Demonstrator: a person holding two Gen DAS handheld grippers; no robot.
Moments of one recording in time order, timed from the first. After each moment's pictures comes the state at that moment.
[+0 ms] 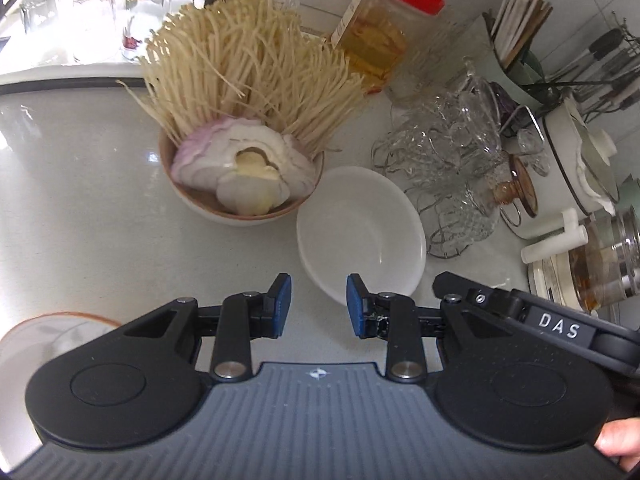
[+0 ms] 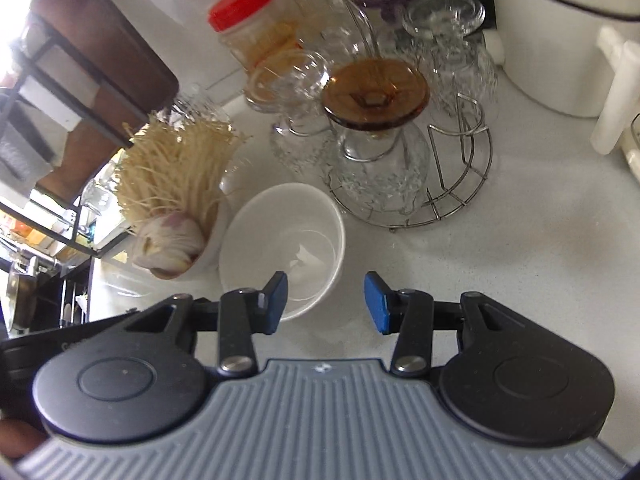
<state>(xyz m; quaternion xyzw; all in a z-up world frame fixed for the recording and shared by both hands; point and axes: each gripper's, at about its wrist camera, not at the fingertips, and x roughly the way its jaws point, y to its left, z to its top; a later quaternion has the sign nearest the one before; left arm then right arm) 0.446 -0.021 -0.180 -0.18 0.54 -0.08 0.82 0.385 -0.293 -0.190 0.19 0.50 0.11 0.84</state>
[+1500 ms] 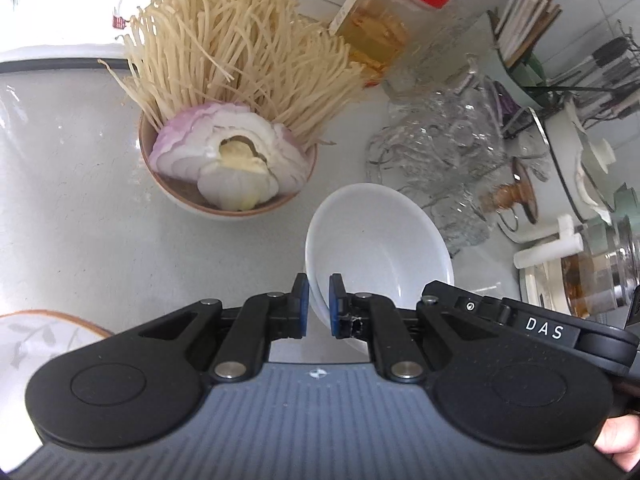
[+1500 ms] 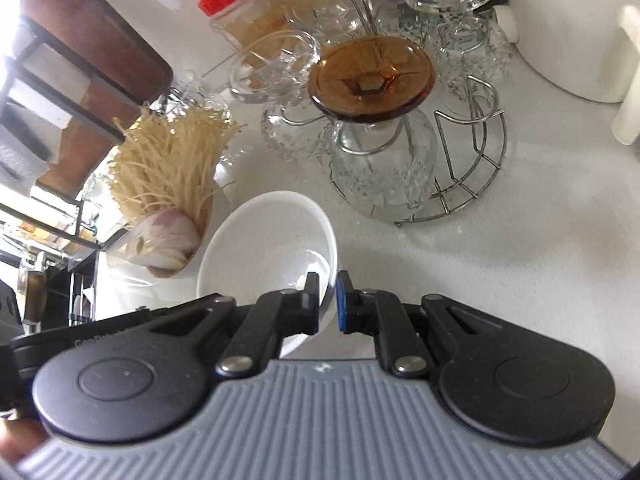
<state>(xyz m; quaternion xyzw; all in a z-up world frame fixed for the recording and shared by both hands) 0.448 -0.021 -0.188 -0.20 0.54 -0.10 0.81 0.396 -0.300 -0.202 0.20 0.51 0.13 0.83</state>
